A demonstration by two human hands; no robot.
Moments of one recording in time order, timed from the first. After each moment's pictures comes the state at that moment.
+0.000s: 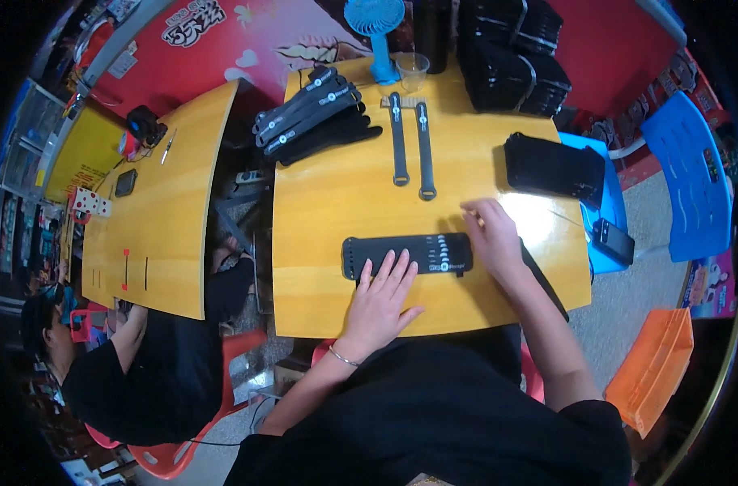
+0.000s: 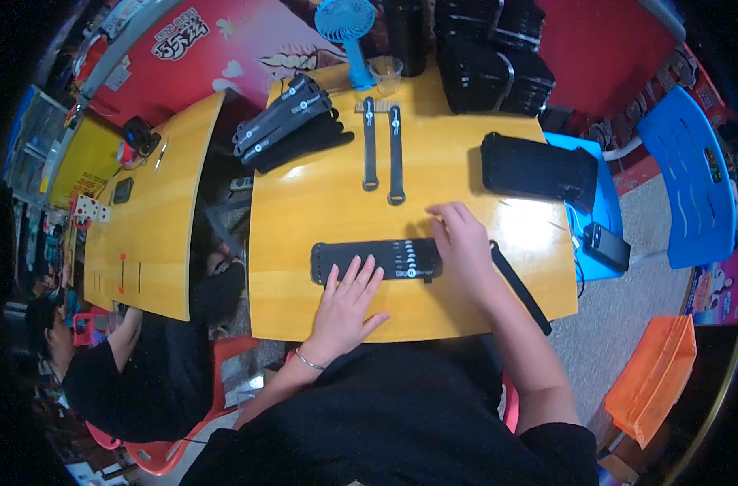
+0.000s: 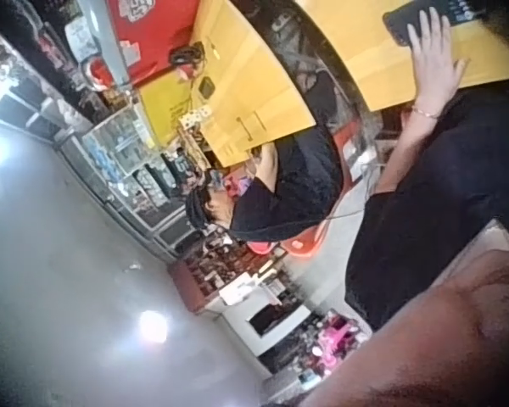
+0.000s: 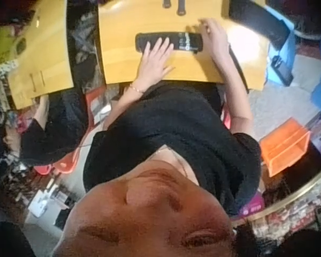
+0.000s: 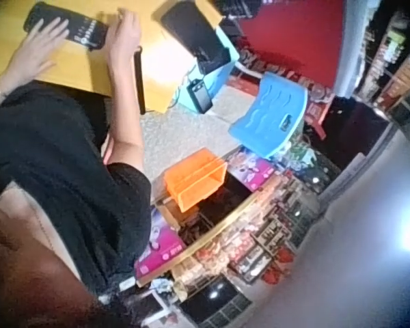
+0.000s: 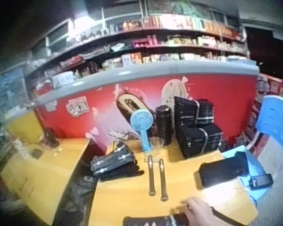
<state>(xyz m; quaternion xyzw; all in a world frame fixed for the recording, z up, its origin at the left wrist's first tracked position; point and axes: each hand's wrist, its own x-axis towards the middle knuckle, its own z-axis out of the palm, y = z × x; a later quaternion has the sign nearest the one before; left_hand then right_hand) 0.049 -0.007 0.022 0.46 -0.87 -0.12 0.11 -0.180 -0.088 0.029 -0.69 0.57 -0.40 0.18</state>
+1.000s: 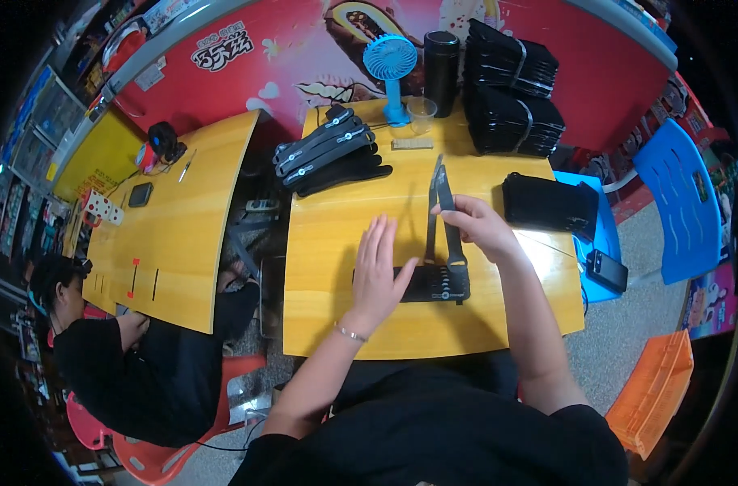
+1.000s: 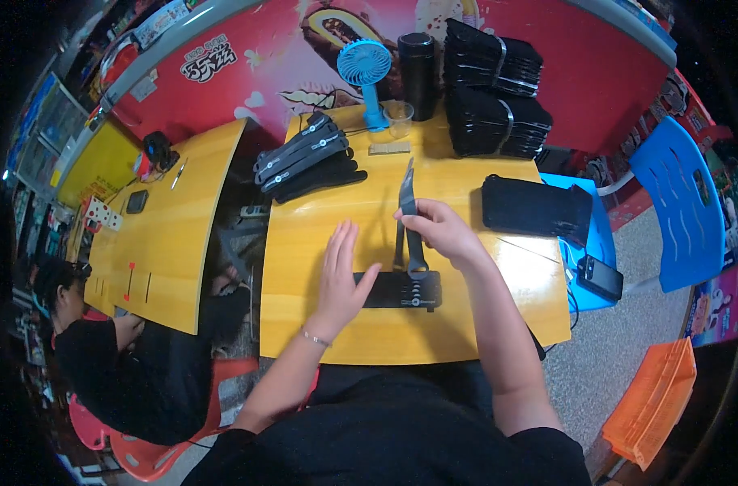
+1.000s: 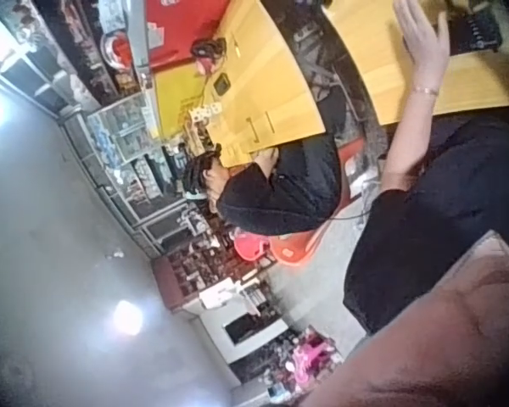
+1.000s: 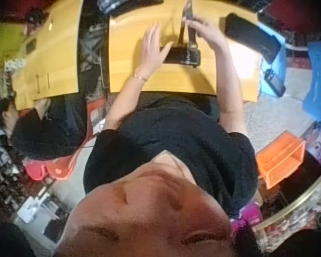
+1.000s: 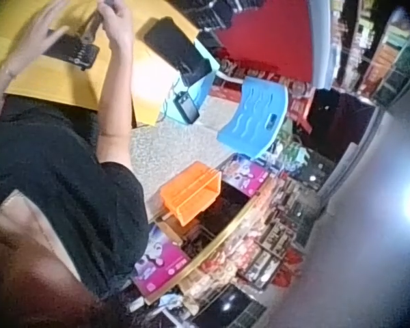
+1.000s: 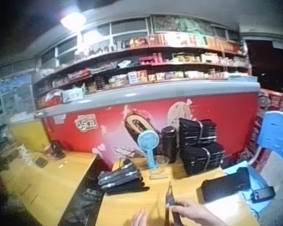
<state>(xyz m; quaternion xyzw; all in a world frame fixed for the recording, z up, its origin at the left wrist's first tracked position) 0.038 -0.082 0.044 0.50 -0.78 -0.12 0.36 -0.167 -0.143 0.093 -0.53 0.49 -0.33 0.61</state>
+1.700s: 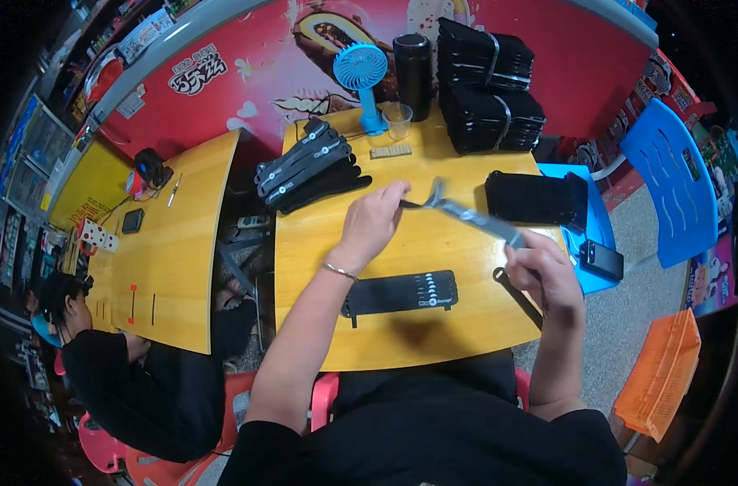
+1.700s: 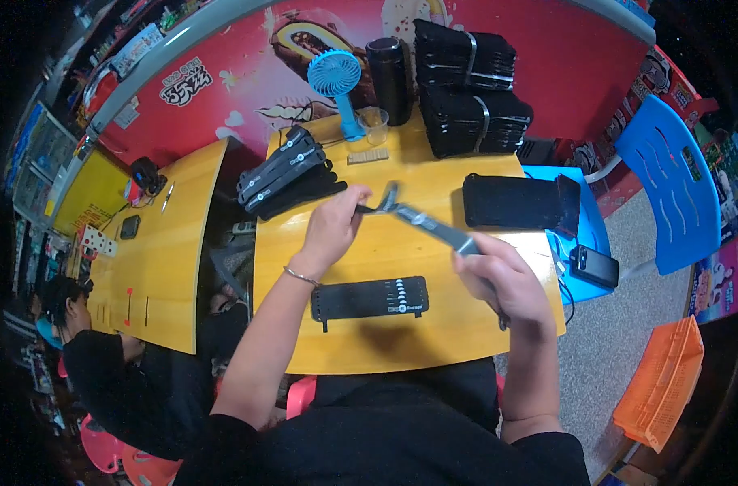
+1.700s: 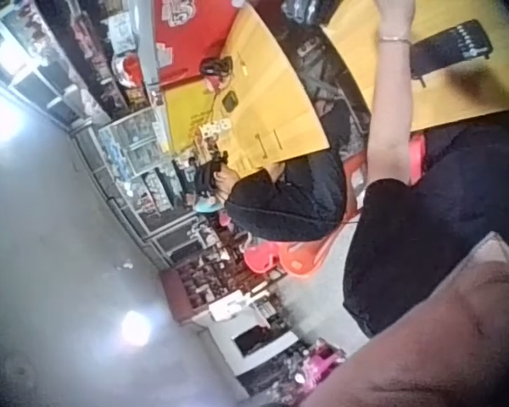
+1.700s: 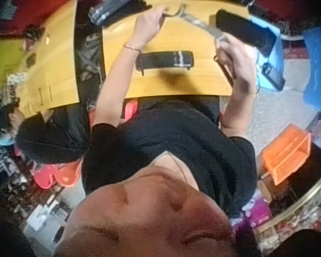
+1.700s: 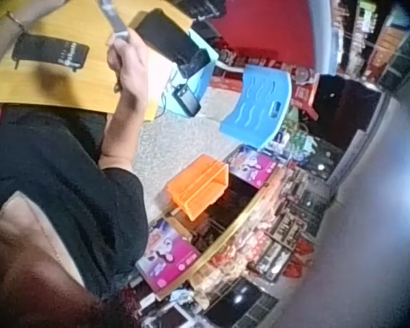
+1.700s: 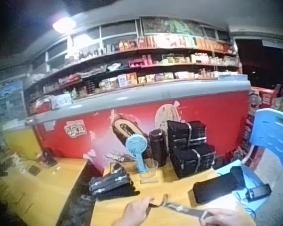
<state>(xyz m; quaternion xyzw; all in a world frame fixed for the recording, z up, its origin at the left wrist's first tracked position) 0.015 -0.189 0.079 0.36 -0.85 -0.09 0.36 -0.237 -0.050 0.161 -0.49 0.42 -0.48 0.60</state>
